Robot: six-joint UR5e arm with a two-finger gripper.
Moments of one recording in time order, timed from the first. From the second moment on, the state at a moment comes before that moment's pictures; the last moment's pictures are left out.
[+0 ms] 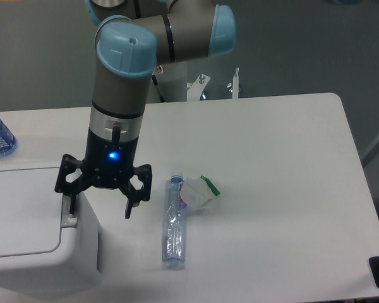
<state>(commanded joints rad) 2.20 -1.87 -1.44 -0.94 1.22 0.07</state>
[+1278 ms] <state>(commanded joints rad) 2.38 -1.83 -1.29 -0.95 1.47 0.41</state>
